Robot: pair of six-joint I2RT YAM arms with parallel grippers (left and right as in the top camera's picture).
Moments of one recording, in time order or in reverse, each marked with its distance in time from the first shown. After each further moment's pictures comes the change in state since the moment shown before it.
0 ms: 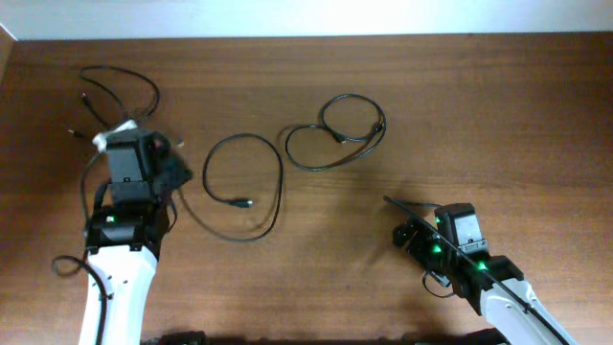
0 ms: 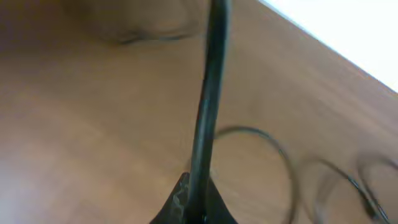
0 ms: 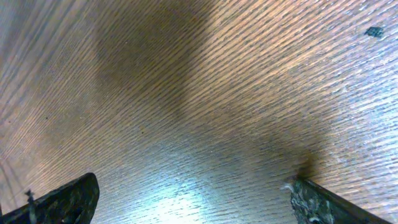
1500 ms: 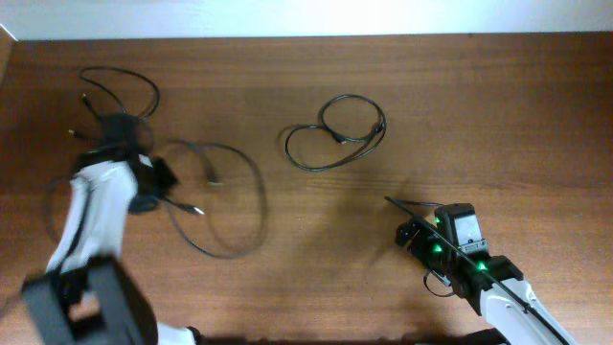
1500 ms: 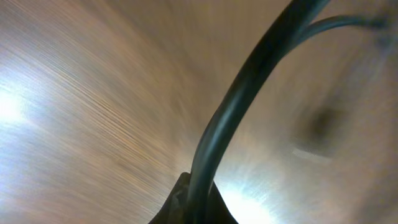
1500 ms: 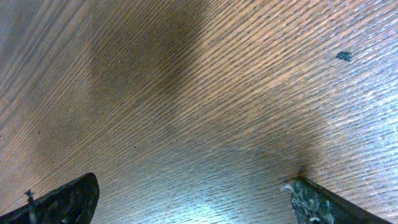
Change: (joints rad) left arm 0.217 0.482 0.206 -0.290 0.115 0.066; right arm 0.000 0.001 0.000 0.007 0.052 0.000
